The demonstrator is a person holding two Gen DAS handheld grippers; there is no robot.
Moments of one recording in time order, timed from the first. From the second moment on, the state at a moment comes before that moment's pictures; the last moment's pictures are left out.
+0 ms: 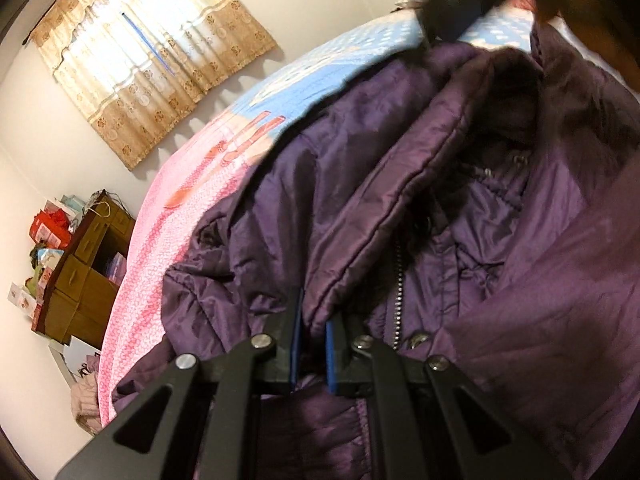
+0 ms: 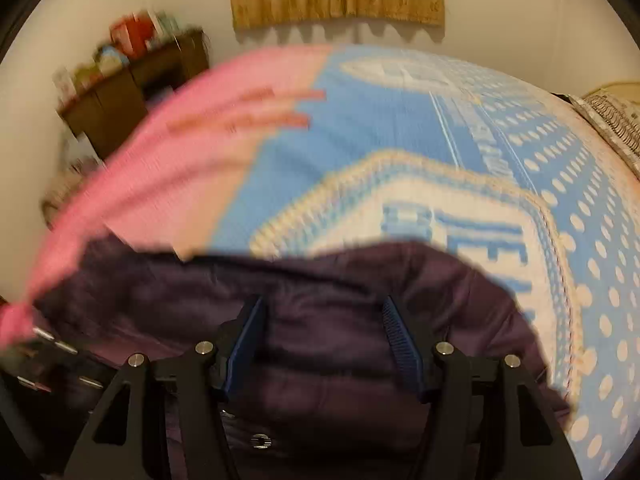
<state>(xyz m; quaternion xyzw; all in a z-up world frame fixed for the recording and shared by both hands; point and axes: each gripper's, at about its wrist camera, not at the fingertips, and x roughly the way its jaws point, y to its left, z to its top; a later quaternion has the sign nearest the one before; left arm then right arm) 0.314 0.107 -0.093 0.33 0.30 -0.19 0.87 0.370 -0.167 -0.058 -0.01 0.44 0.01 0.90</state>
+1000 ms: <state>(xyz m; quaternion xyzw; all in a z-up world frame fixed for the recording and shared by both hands) 0.392 0.103 -0.097 0.11 0.43 -0.14 0.88 0.349 -0.180 -0.098 0.01 0.39 0.03 0.92</state>
